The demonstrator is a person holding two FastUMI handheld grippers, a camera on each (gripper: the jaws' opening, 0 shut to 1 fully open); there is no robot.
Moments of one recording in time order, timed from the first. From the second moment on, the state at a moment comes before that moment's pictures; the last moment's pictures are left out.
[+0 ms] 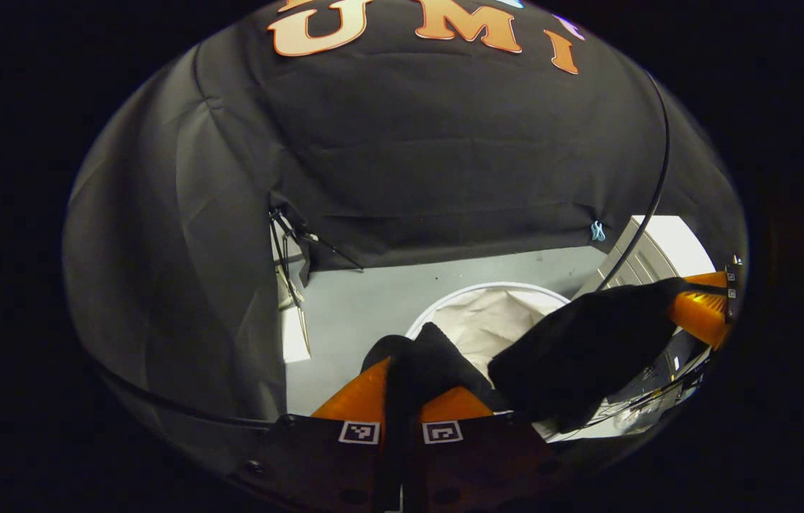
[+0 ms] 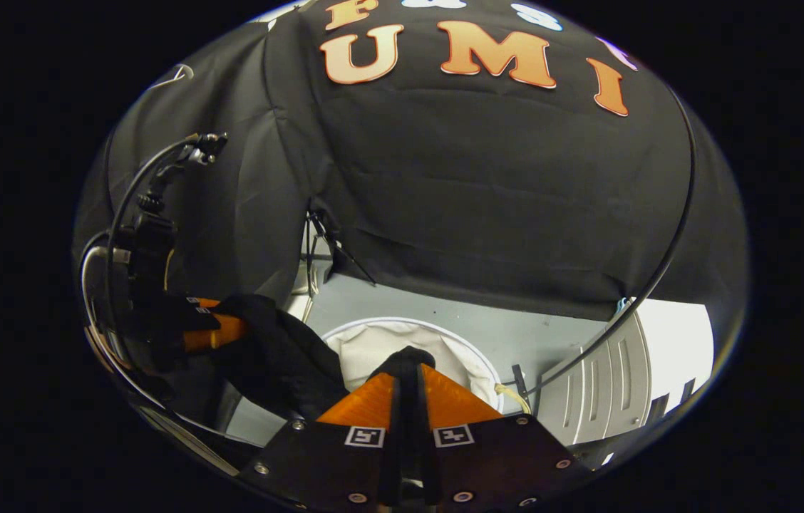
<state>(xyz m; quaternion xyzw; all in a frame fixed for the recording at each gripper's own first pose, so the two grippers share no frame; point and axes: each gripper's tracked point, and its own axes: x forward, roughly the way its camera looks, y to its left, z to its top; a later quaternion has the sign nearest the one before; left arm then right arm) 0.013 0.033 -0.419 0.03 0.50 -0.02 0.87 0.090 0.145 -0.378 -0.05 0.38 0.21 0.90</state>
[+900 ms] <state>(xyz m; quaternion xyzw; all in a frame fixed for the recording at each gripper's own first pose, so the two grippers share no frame) -0.047 0.066 -0.468 0.02 0.59 0.03 0.81 0.057 0.117 -0.426 -0.04 0.46 0.19 0.87</state>
